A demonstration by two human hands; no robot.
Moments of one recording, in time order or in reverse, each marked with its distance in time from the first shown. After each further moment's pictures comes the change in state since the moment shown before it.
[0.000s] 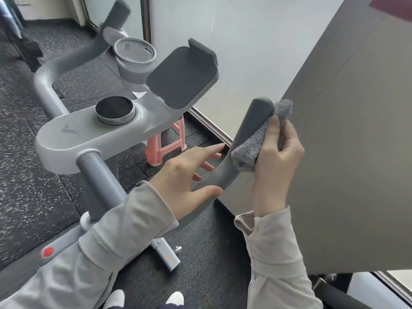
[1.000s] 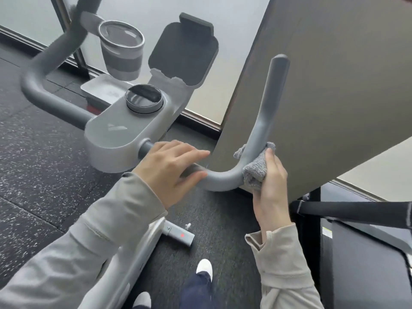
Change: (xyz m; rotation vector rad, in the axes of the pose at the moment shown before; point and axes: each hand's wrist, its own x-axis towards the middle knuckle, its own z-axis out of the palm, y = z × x) left_hand -0.064 -0.074 -0.120 0.308 -0.276 0.403; right_hand -0.164 0.000 0.035 0.075 0.223 0.462
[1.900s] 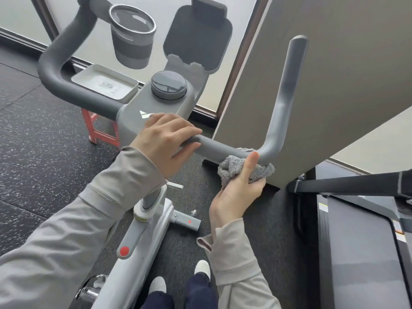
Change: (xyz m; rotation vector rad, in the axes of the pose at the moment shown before) left_hand -0.026 -0.063 -0.029 0.112 0.110 0.114; right_hand -0.082 0.066 0.102 0.398 0.516 -0.169
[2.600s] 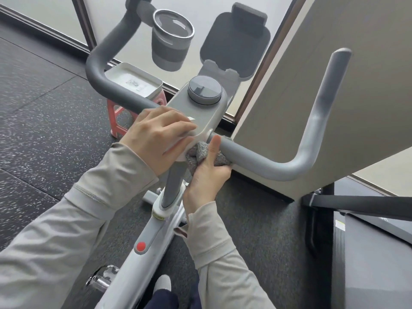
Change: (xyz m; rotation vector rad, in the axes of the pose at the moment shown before) left_hand -0.029 -0.039 -0.038 0.073 0.100 -0.034; right_hand -0.057 0.049 0.071 0.017 -0.154 0.257
